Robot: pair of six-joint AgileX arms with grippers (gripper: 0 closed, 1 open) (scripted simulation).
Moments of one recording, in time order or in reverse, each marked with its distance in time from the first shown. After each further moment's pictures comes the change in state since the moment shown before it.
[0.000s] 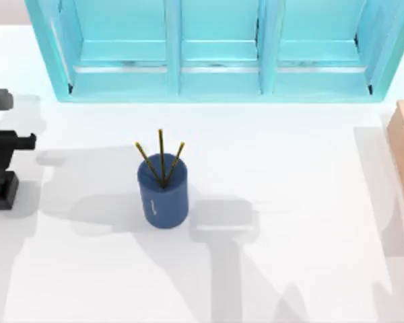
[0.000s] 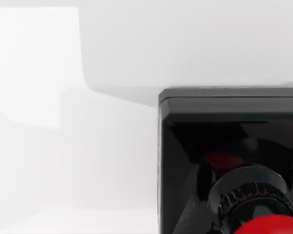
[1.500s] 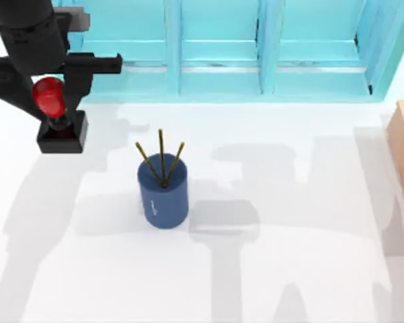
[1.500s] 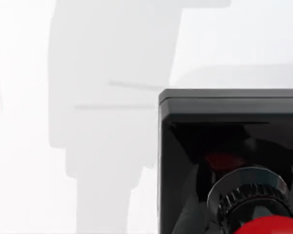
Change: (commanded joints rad) left arm -0.359 -0.004 0.520 -0.530 0.000 -0.356; right arm 0.000 0.000 0.000 0.000 0.000 0.000
